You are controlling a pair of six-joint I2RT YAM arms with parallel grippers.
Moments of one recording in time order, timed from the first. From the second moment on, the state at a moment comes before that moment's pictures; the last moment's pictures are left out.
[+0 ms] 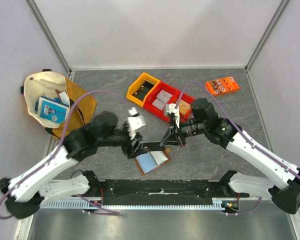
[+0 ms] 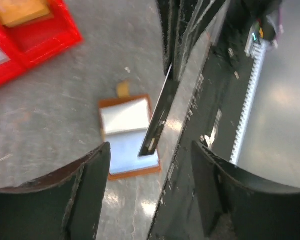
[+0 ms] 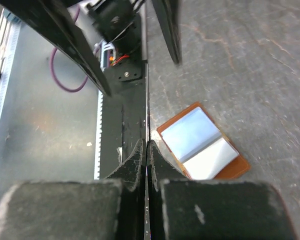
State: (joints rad) left arm -0.91 0.99 1.13 -0.81 0.40 0.13; right arm 0.76 1.12 1.06 -0.49 -0.85 -0.14
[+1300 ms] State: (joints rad) left arm -0.92 0.85 0.34 0.78 -0.06 -0.98; right arm 0.74 0.89 0.33 0.83 -0.23 1.12
